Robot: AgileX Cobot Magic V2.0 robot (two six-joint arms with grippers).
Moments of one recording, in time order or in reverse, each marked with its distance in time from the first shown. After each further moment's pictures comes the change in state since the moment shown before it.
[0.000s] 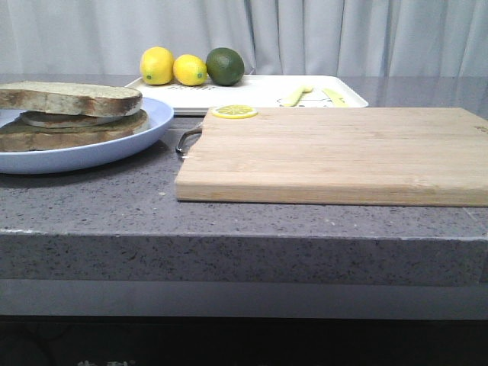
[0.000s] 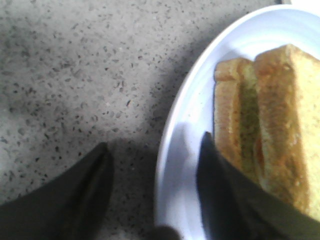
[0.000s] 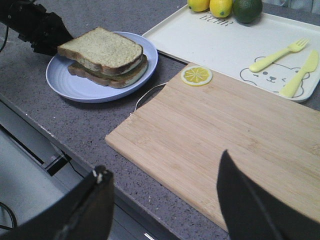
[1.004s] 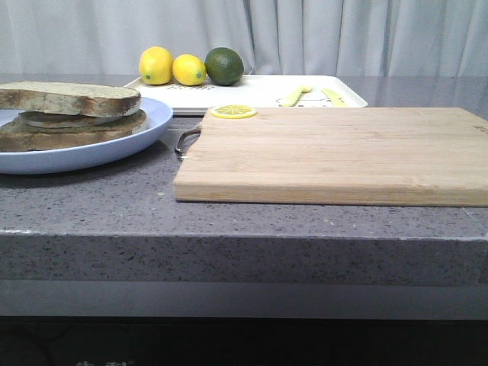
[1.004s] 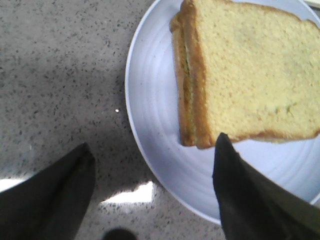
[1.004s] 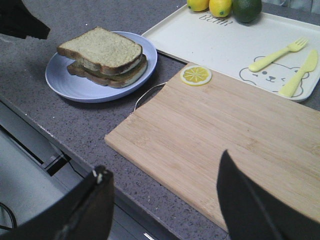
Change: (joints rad) left arm -0.043 -0.306 0.011 0.278 0.133 -0.154; right arm 0.000 0.000 0.000 0.000 0.001 0.002
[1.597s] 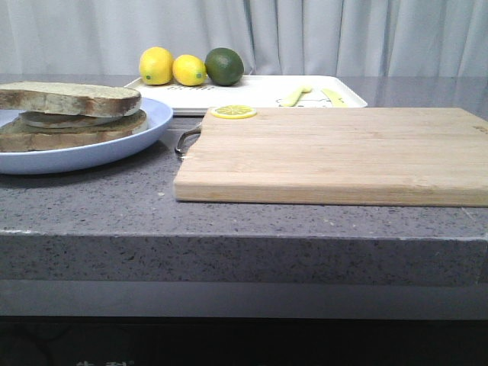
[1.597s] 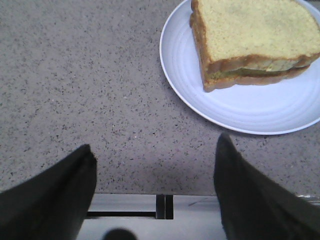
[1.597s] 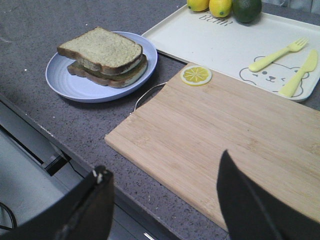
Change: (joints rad) left arm -0.264 -0.558 0.223 0.505 0.014 -0.334; right arm 0.000 0.000 0.000 0.000 0.000 0.000
